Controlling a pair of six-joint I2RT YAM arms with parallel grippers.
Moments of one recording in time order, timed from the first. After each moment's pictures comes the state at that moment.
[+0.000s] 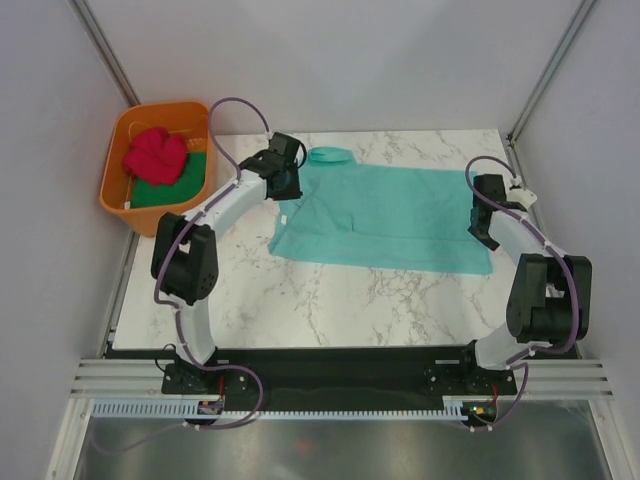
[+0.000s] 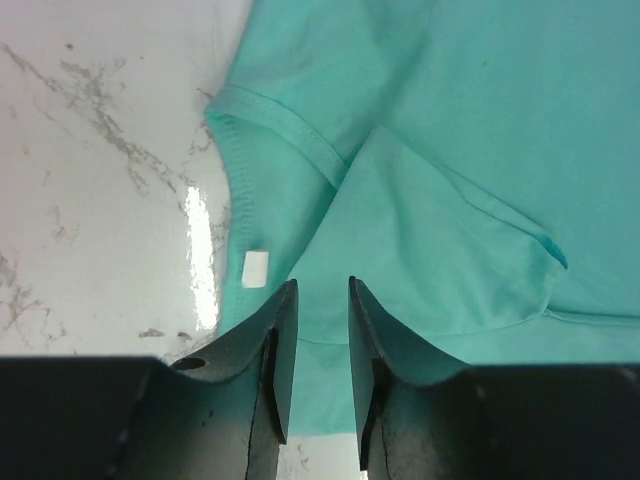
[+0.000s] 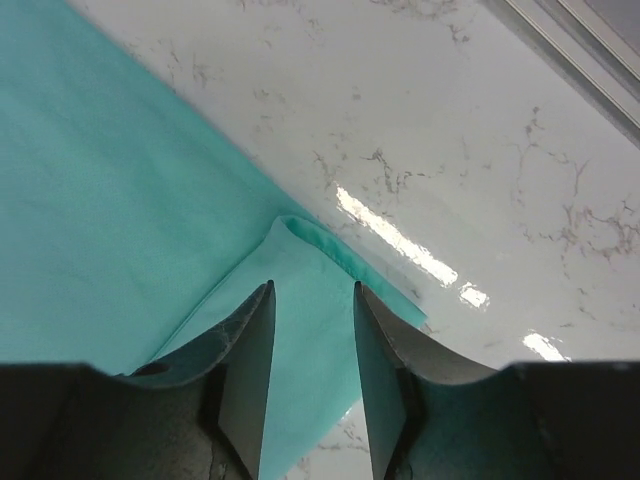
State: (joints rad) left arm -0.44 1.96 1.63 -0.58 -0.18 -0.43; right arm -0.08 1.59 1.00 -0.51 0.54 0.70
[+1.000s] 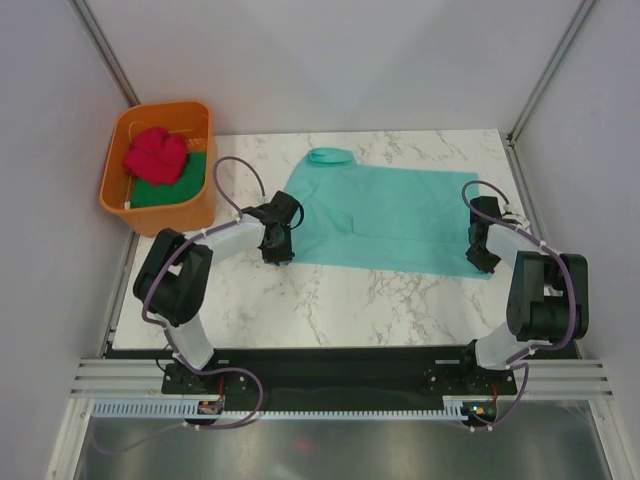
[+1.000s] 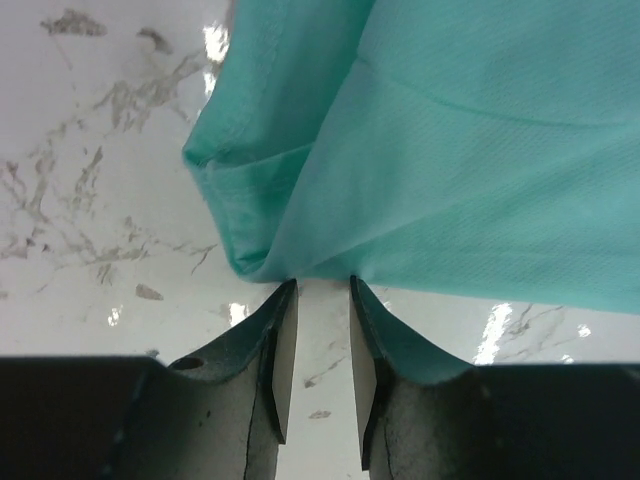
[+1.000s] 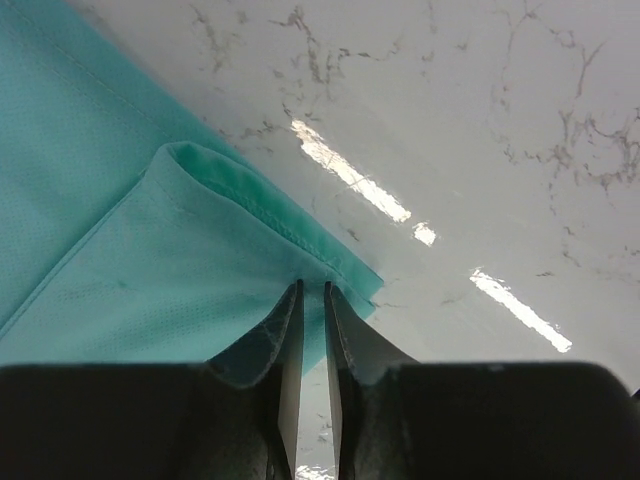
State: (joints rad) left arm -0.51 1.77 1.11 -0.56 -0.15 -0.56; right arm -0.10 1.58 0.86 -0.54 0.48 0.69
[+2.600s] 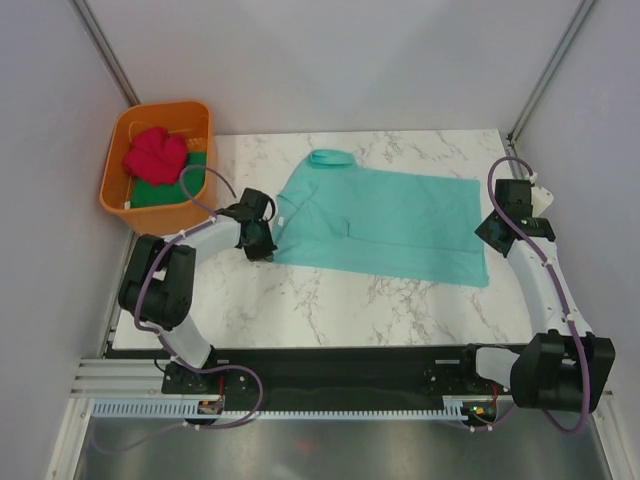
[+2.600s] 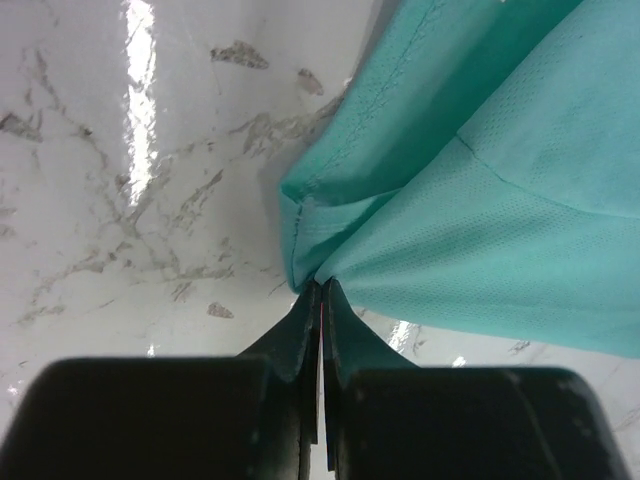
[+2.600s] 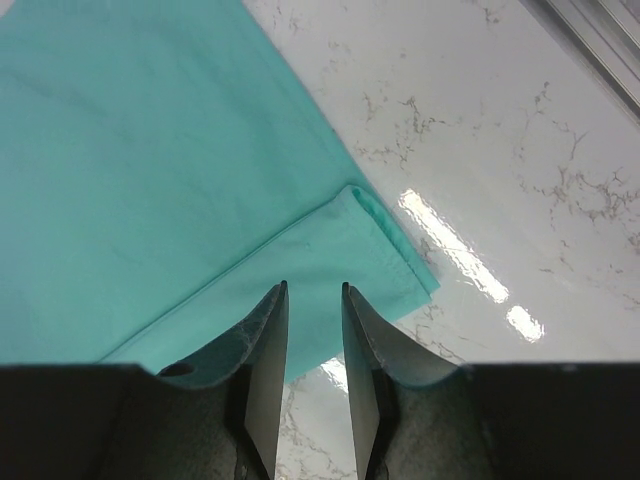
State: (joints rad) left arm -0.33 1.71 1.01 -0.47 -0.01 -0.60; right arm -0.10 1.20 0.98 -0.68 0.31 0.62
